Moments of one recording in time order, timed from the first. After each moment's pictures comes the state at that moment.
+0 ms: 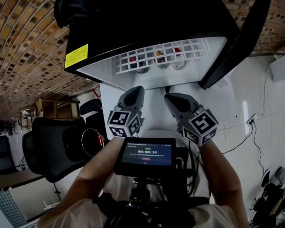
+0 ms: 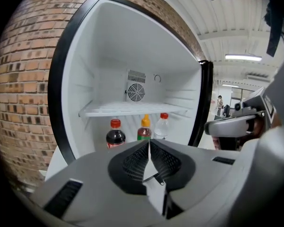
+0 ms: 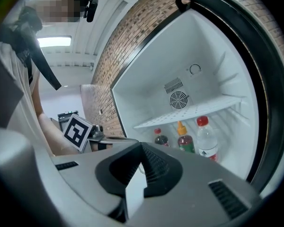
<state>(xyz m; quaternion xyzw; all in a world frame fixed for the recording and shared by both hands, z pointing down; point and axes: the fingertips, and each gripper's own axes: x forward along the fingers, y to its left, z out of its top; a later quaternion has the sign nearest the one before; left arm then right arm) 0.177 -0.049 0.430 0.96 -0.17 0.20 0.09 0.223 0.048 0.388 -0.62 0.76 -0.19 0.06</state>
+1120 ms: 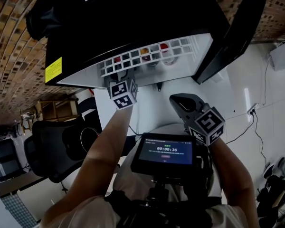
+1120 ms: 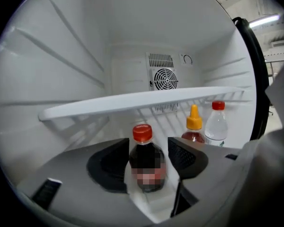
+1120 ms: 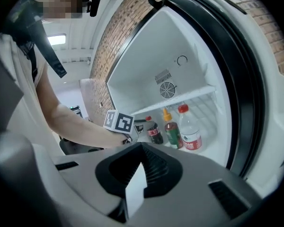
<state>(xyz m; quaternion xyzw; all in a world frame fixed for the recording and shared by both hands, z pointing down) 0.230 -0.164 0.468 0.92 -0.35 0.19 0.00 0.257 0.086 0.423 -0.60 0.77 -0.23 0.02</state>
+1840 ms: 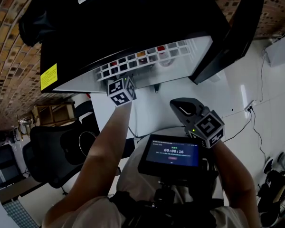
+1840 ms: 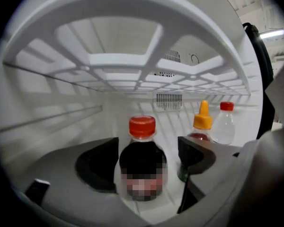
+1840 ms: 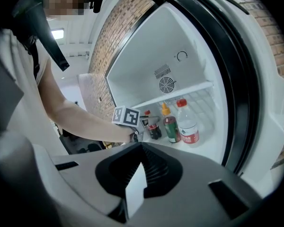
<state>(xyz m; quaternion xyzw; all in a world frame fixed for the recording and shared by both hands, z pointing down) 0.251 -0.178 0.489 0.92 -0.34 0.17 0.05 0.255 0.097 0.436 -0.60 0.76 -0.25 -0.01</state>
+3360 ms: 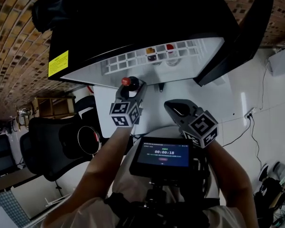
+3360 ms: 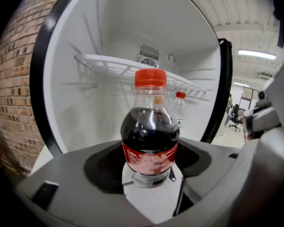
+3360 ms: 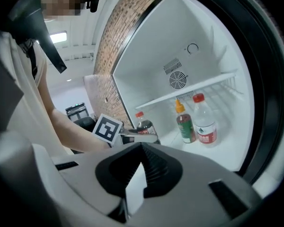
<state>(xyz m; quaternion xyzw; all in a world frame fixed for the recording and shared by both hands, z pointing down) 0.197 -0.074 0.511 0.94 -0.21 0.23 0.12 0.221 0.078 0.436 -0.56 0.79 -0.25 0.00</state>
